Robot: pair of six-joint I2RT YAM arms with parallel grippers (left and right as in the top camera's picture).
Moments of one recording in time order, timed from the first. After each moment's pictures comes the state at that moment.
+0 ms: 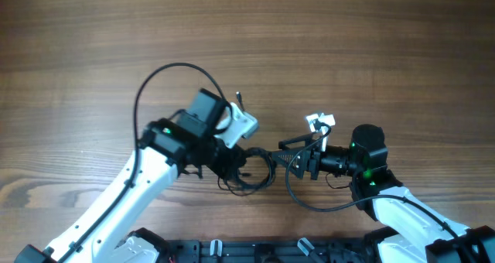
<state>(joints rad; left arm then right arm) -0.52 1.29 0.99 -0.95 0.45 0.08 0.28 1.26 0.22 0.67 -0.99 0.58</state>
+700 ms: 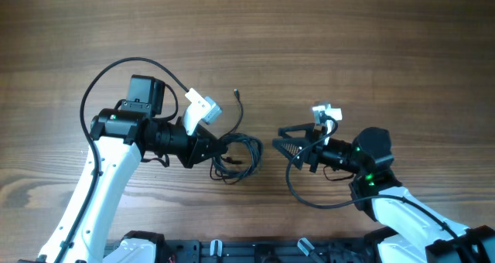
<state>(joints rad) -0.14 1.29 0.99 -1.07 0.86 0.49 0.30 1.26 0.22 0.90 -0.92 0.69</state>
